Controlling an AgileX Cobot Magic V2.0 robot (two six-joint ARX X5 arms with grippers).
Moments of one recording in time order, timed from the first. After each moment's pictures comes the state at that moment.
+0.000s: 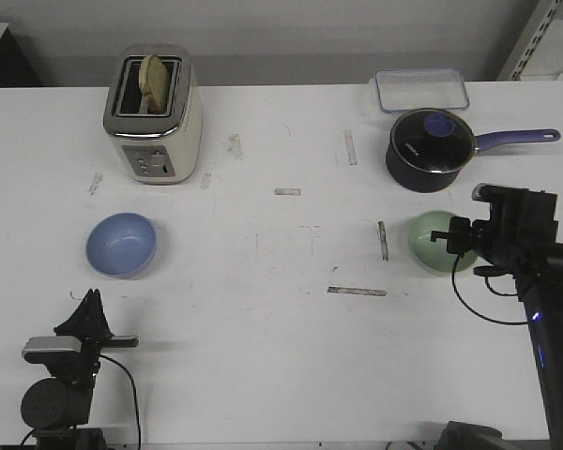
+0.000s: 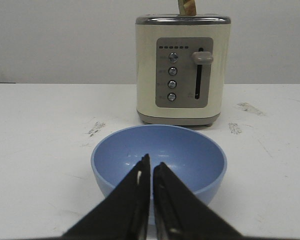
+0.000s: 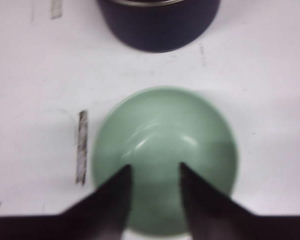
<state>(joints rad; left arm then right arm) 0.00 0.01 0.03 0.15 -0.02 0.00 -0.20 1.29 1.19 -0.79 -0.20 0.05</state>
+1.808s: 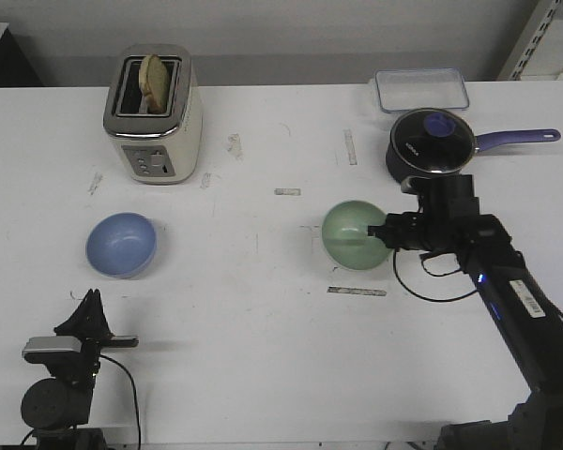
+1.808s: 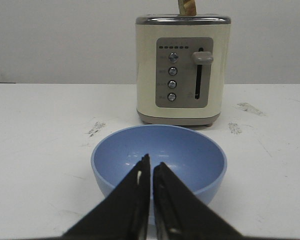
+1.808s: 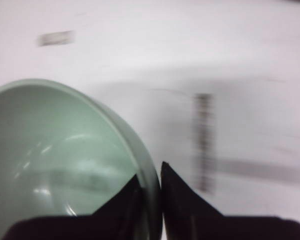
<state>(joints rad) 0.00 0.01 0.03 0.15 -0.02 0.00 0.12 1.51 1.20 -0.66 -0.44 0.24</state>
